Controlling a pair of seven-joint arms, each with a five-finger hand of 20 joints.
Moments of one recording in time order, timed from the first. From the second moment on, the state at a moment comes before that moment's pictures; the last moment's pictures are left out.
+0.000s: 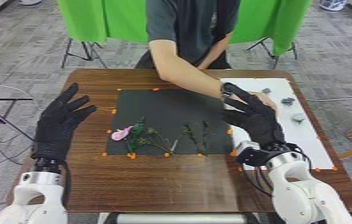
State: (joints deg) left arm 123.0 -58.9 -93.1 -123.8 46.4 12.7 17.7; right arm -110.3 -71.7 87.2 -118.7 -59.6 0.9 5.6
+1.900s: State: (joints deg) left arm 123.9 -58.7 -92.6 -123.9 46.2 12.8 17.6; right arm -111.8 -74.1 88.0 -119.2 -59.8 1.4 6.0
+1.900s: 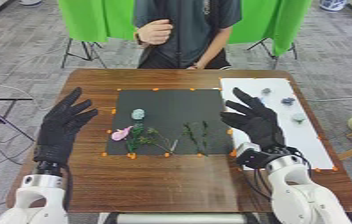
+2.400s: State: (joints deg) left arm 123.9 -57.3 -92.1 -124.0 45.3 13.6 19.2; right arm -108.1 -62.4 90.0 -119.8 -83.1 24.6 18.5
